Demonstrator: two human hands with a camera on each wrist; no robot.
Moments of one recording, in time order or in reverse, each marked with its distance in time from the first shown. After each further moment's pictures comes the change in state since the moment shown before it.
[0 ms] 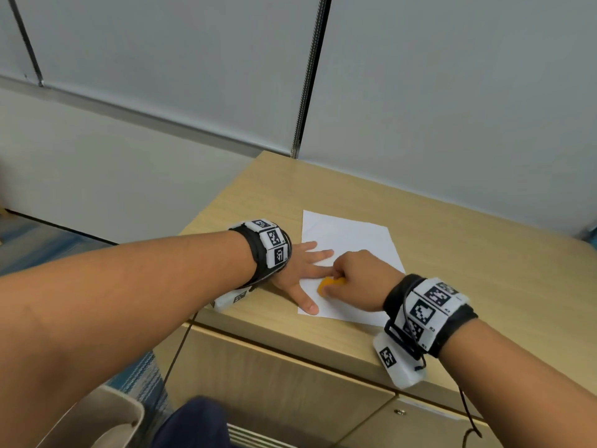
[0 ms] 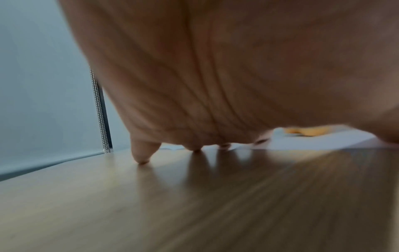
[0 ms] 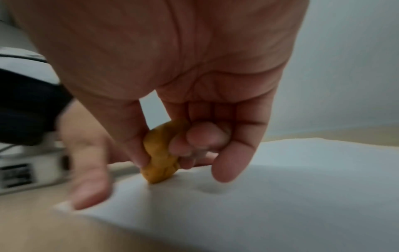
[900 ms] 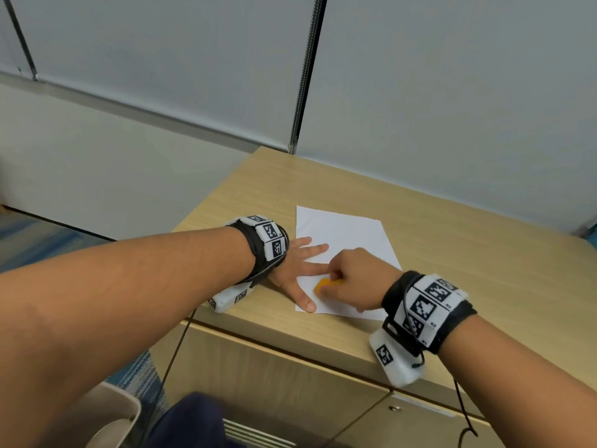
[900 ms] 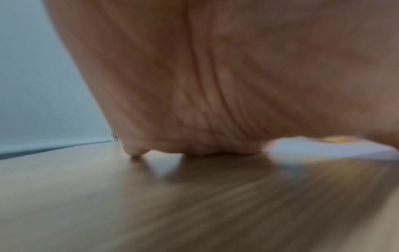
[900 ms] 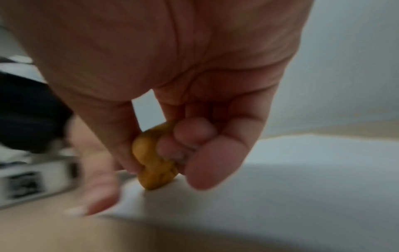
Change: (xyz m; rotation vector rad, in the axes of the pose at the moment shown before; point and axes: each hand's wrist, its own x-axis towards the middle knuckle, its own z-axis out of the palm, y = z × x) left_hand 0.008 -0.001 0.003 -0.040 -0.037 -0.037; right_hand -0.002 0.004 -0.003 0.019 -0.034 0.027
